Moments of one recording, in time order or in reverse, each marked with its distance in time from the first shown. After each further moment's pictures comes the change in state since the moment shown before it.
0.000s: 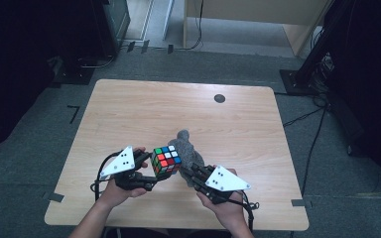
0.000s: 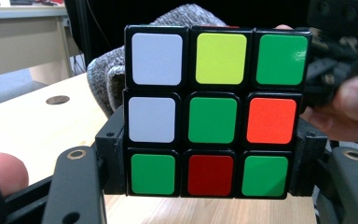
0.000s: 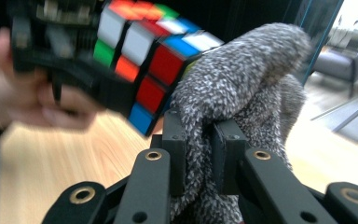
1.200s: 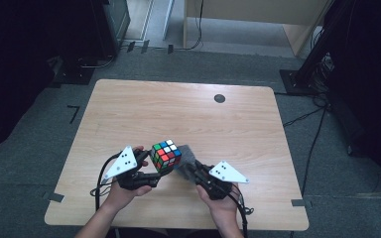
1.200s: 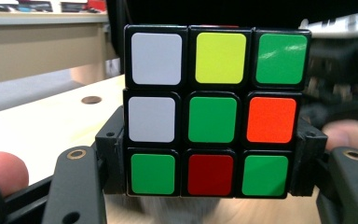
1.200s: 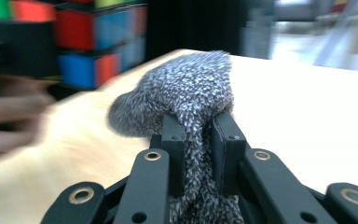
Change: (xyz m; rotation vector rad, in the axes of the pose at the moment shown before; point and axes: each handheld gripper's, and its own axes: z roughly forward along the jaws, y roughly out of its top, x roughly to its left) left arm -0.008 -0.005 0.009 -0.007 0.169 -0.009; right arm -0.016 -0.032 0.009 0.045 -0.184 0.325
